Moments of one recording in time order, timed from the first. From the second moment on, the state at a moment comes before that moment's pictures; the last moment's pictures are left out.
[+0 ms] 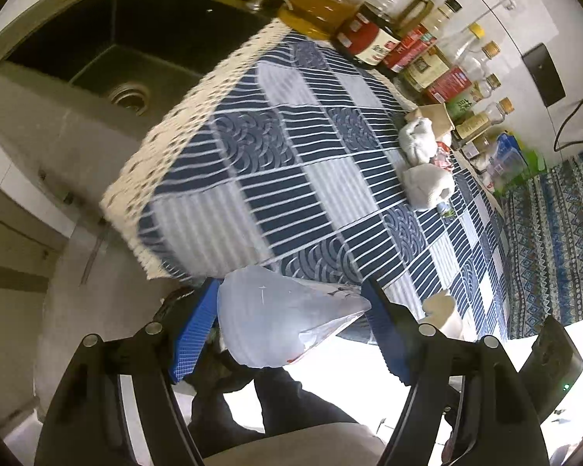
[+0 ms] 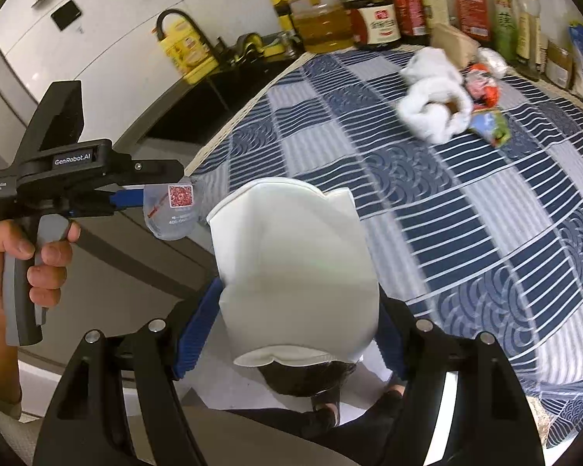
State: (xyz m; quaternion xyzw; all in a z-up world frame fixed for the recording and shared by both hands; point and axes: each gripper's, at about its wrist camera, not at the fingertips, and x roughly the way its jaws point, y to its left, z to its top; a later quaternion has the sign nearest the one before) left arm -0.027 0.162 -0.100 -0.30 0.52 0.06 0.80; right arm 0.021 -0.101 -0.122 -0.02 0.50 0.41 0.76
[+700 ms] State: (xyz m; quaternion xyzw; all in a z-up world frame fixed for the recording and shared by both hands) left arm -0.089 0.186 -0.186 -0.37 0.55 0.07 0.74; right arm -0.023 -0.047 -0.198 -0.11 0.58 0.42 0.70
